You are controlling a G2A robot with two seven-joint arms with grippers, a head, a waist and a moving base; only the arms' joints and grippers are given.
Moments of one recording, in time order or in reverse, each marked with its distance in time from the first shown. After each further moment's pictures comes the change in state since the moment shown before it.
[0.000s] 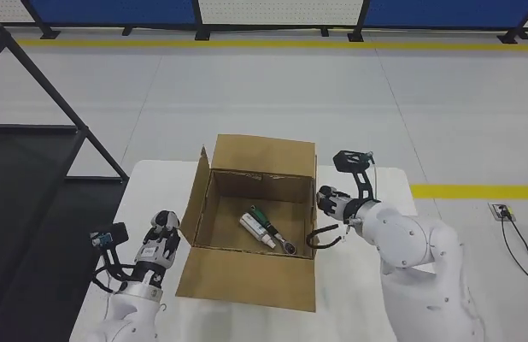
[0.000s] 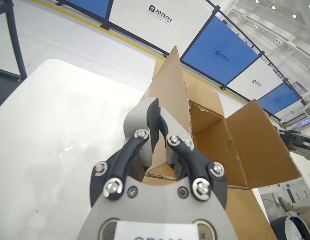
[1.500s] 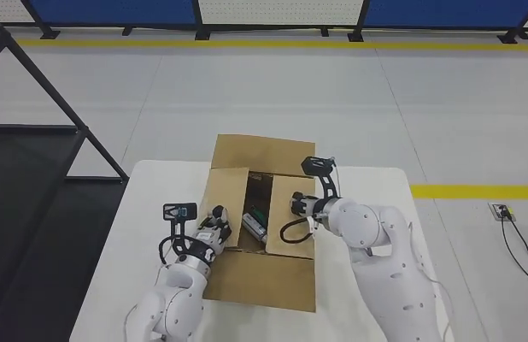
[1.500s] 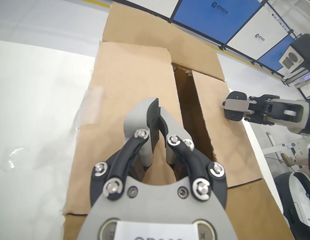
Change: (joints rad) left arm -0.254 -0.018 0.230 0.257 0.099 0.045 -0.139; right arm 0.114 0.012 -0.138 0.315 0.110 0.031 -0.135
